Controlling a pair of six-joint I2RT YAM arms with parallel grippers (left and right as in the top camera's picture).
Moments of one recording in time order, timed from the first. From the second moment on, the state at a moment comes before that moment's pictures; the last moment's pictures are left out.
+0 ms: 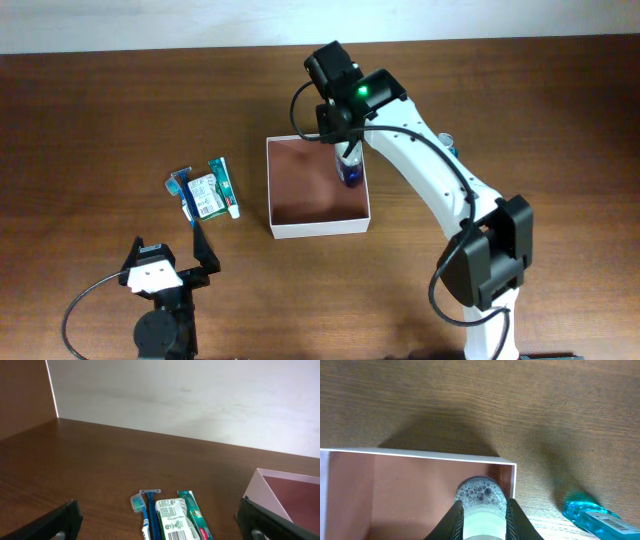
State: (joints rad) left arm -0.06 0.01 0.02 -0.06 -0.26 -0.12; right arm 0.53 2.11 2.02 -1.09 0.20 0.37
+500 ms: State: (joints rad) left arm -0.06 0.01 0.02 -0.06 -0.26 -0.12; right arm 0.53 2.14 2.01 -1.07 0.27 0.41
